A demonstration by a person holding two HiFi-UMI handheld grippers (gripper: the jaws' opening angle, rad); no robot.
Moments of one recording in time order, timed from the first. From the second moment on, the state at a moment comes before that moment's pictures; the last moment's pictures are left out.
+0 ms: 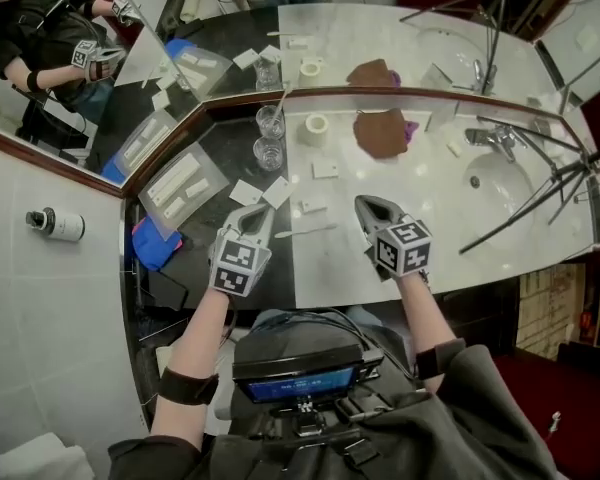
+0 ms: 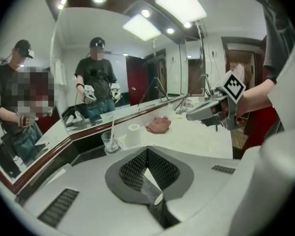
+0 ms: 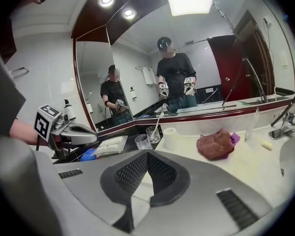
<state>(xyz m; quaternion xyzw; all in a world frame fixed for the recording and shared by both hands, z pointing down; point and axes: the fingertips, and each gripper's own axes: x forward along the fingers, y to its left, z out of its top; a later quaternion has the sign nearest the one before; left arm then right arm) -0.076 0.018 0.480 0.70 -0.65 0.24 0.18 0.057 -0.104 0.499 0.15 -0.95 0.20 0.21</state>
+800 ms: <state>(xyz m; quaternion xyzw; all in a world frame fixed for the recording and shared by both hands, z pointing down) -0.173 0.098 0.474 0.63 -0.74 0.12 0.20 -0.005 -0.078 0.500 0.13 -0.95 0.18 0.22</state>
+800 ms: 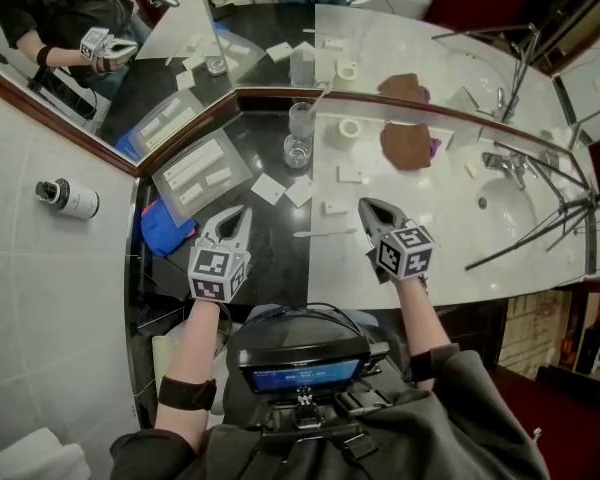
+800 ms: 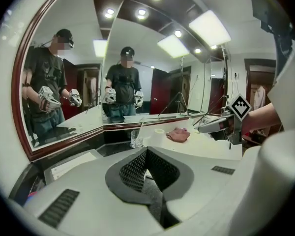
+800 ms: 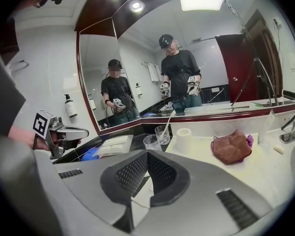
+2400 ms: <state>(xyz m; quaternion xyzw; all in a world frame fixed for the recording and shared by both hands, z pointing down) -0.234 -0.215 0.569 0.71 -0.61 0.30 0.21 -0.040 -0.109 0.573 0.15 -0.94 0.22 0.22</state>
